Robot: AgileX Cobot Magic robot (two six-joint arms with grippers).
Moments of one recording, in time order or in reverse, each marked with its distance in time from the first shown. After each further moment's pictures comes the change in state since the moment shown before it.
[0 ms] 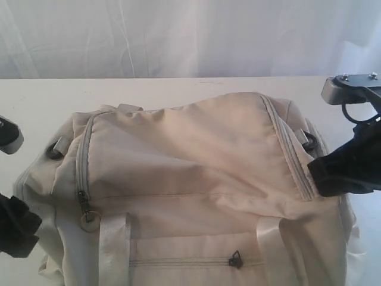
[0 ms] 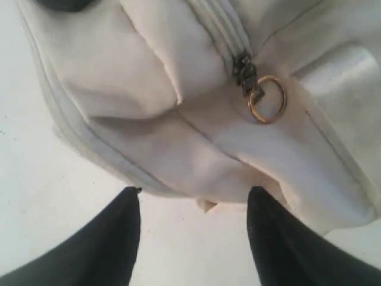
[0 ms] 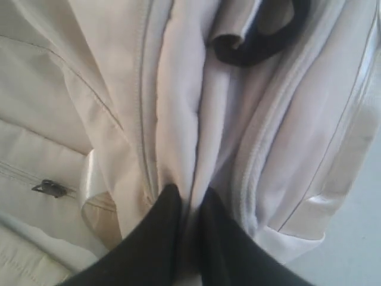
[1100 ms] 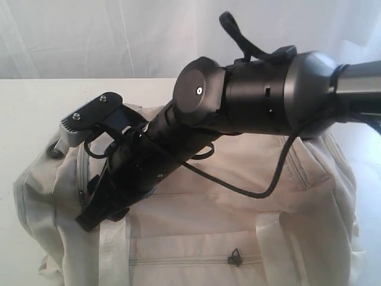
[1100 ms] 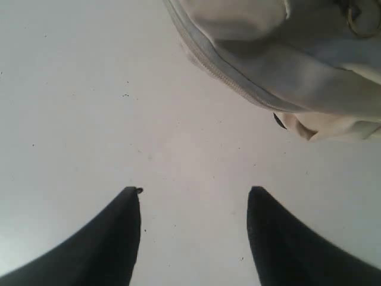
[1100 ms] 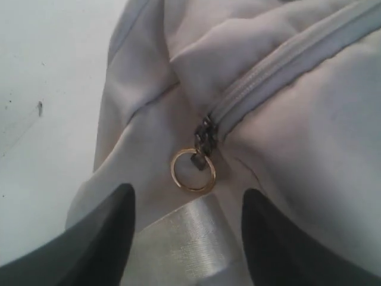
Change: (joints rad) left arm 0.000 -0.149 -0.078 0.188 0.301 0.130; right arm 0.708 0.582 -0.414 0.308 -0.354 -0.382
